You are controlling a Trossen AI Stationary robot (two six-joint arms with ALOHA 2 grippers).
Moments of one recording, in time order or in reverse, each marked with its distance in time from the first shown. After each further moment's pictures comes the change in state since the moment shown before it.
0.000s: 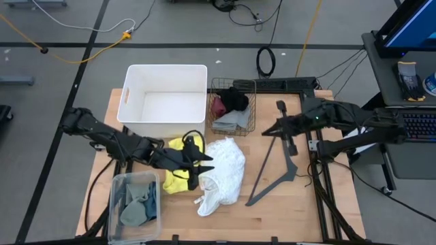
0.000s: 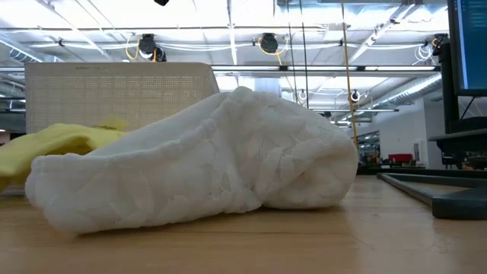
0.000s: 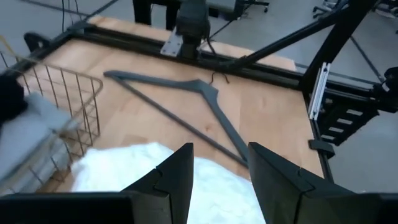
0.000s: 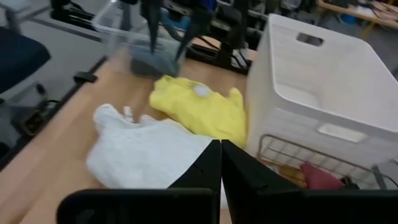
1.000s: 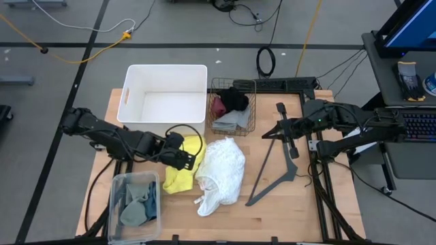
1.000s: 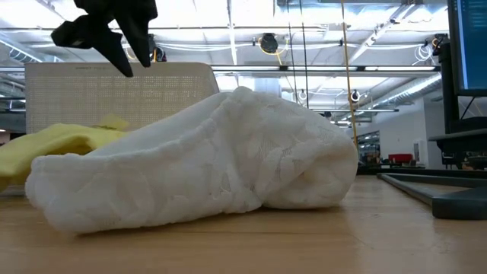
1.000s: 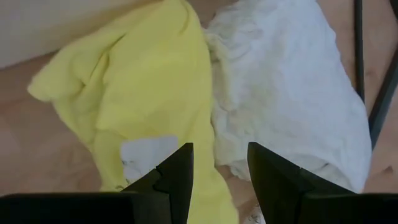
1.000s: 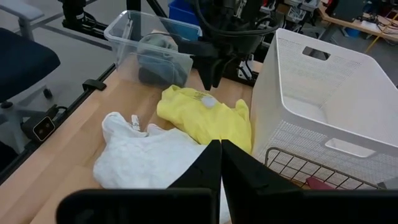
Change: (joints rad) left arm 0.073 0.000 0.000 -0.718 0.088 -1.030; right arm 0.048 -0.005 -0.001 0.033 0.003 0.000
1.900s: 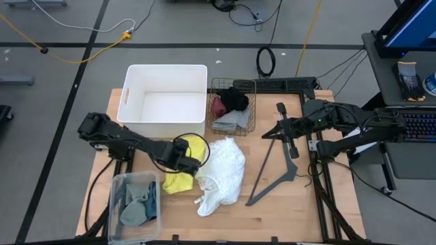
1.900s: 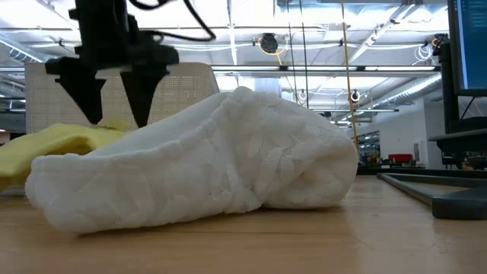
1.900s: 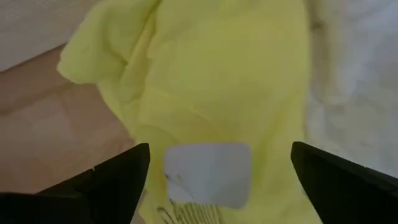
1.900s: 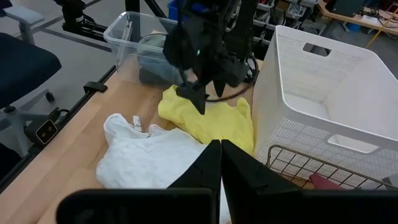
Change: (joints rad) left arm 0.023 0.237 0.001 -0.134 0.035 -0.029; right arm 0.000 0.000 0.000 -0.003 0.000 0.026
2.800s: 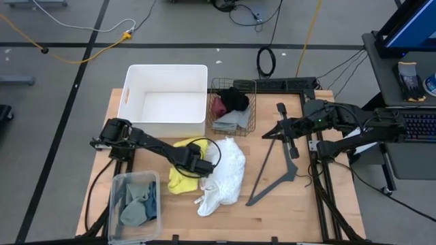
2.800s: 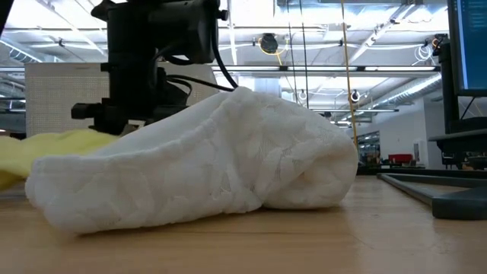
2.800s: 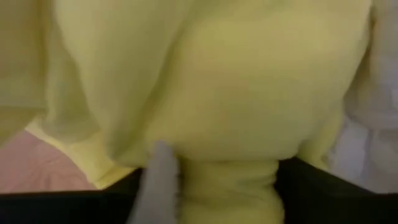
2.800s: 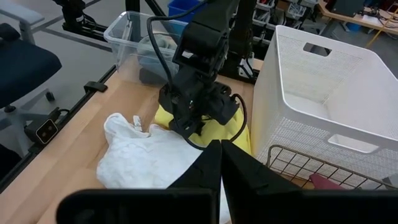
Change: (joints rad) left arm 0.046 0.304 0.006 0.161 0.114 0.057; right arm 0.000 0.000 0.000 -0.001 0.000 0.000
